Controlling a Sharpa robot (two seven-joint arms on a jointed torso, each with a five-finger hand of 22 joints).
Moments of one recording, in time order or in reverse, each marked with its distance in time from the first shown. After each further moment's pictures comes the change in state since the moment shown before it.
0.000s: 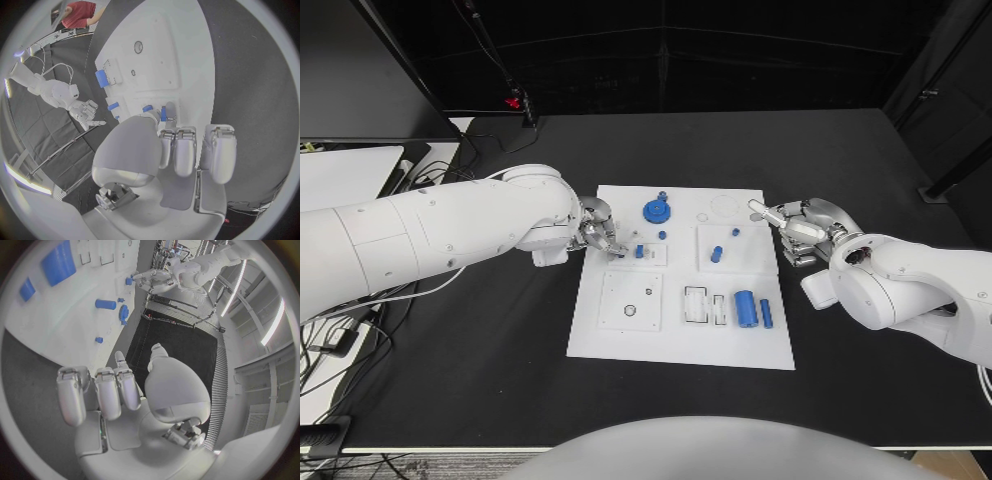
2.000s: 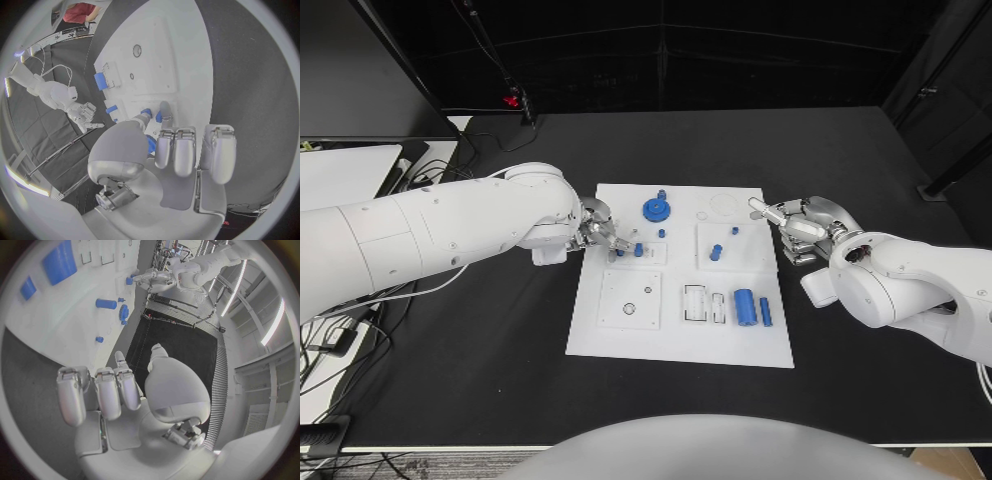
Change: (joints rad) left arm -0.005 0.013 0.002 -0.020 0.001 0.035 -0.012; left_hand -0.372 -0.047 -0.133 -0.064 0.024 0.013 -0.021 -0.003 0.021 0.002 -0.002 0.002 -0.002 0.000 0.000 0.000 0.000 0.000 0.004 -0.004 0.000 0.000; right arm 0.000 -0.002 0.000 -0.001 0.000 0.000 0.001; right_hand -0.004 0.004 -0.003 0.003 0.004 0.000 0.000 0.000 0.000 0.000 0.000 0.000 0.000 0.000 0.000 0.000 0.000 0.000 0.000 0.000 0.000 0.000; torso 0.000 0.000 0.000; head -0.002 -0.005
